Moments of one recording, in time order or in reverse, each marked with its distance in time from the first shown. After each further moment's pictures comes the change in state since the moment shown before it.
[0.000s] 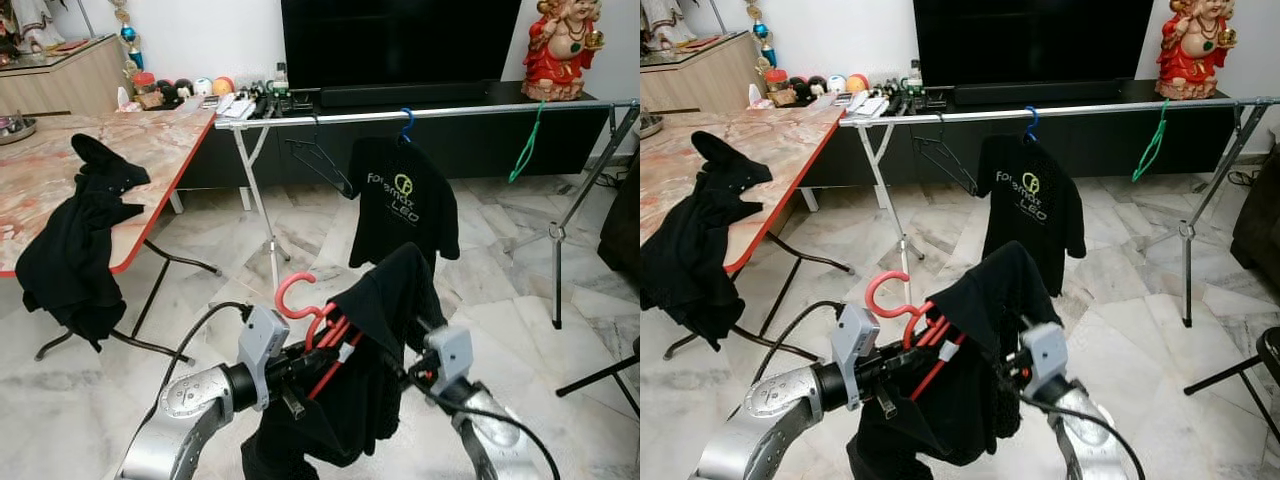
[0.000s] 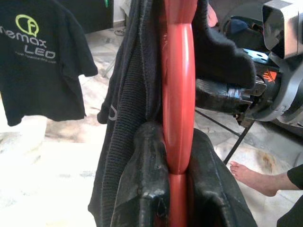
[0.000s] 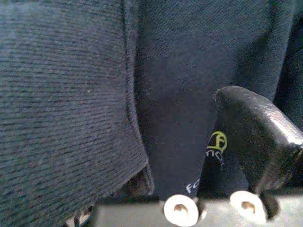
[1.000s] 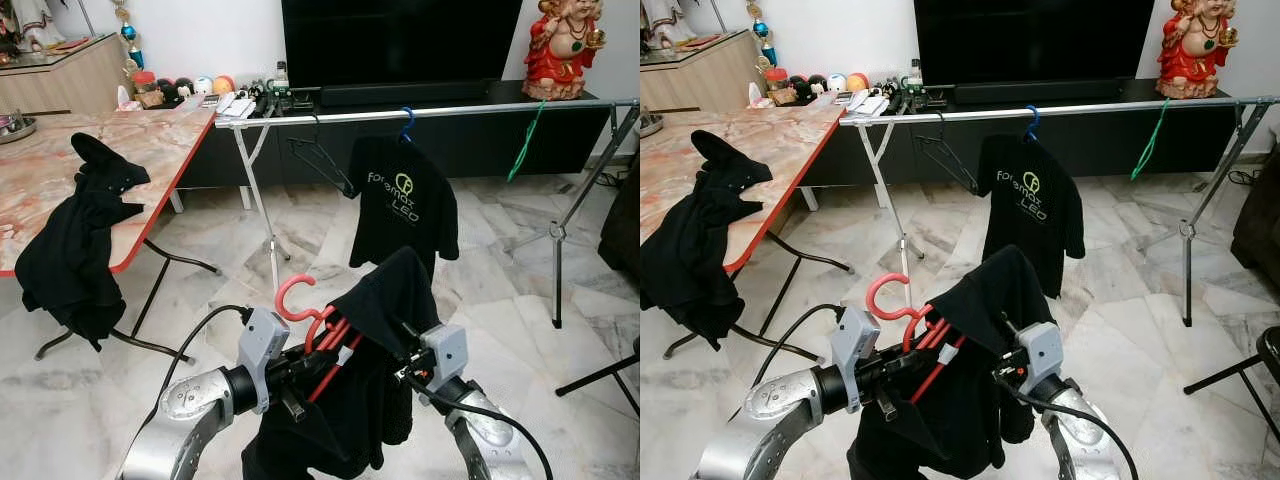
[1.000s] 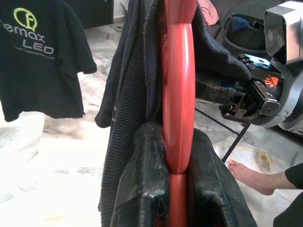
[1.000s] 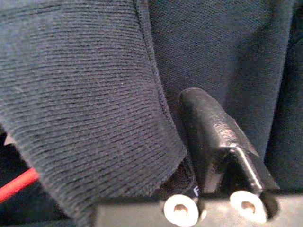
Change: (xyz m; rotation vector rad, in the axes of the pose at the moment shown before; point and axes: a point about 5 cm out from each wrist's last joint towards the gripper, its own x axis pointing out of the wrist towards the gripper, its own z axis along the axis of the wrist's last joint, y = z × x) left arm 0.001 -0.001 -0.001 -0.016 0.008 0.007; right arm -0.001 0.003 -0.006 0.039 -0.010 -0.022
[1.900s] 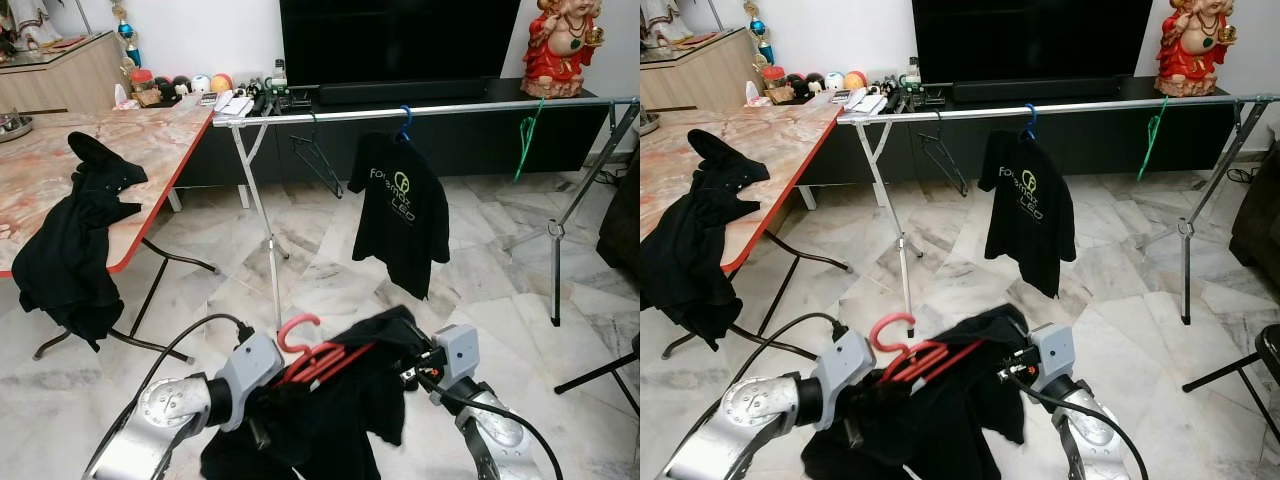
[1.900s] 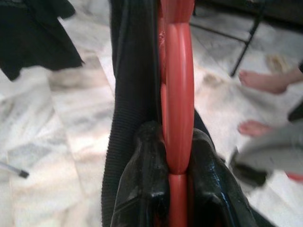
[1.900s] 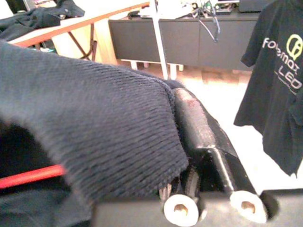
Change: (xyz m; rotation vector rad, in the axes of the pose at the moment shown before) left arm -0.039 0.012 -0.020 0.242 0.334 -0.111; right arm -0.009 -0.016 -0.004 -0.009 0.039 -0.053
